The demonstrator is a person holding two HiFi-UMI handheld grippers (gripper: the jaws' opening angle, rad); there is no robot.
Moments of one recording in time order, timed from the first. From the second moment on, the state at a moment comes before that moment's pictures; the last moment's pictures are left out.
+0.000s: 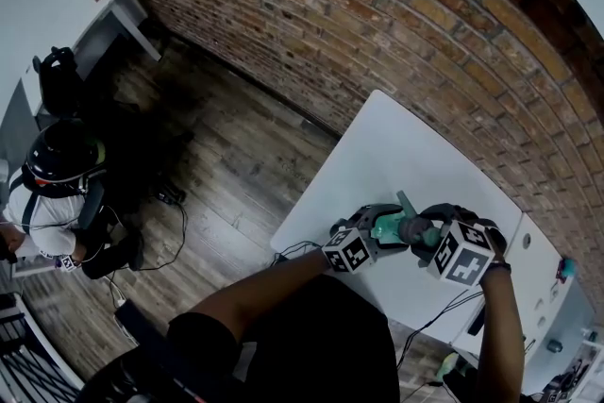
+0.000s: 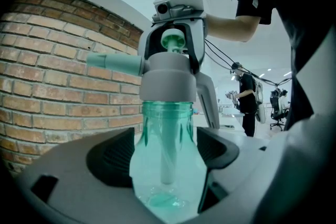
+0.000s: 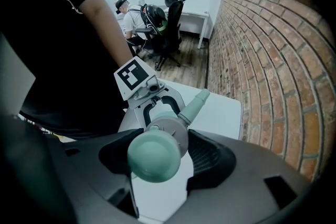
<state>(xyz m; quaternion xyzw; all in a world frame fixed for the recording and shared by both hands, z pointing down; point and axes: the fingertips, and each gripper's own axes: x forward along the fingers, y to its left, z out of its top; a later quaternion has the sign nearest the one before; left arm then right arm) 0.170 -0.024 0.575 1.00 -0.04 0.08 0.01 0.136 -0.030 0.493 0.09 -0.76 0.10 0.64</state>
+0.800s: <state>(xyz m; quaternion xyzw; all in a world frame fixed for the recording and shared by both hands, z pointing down) 0.171 -0.025 0.576 1.00 -0.04 0.08 0.02 0.129 -0.015 0.462 -0.10 -0.74 -0.13 0.65</state>
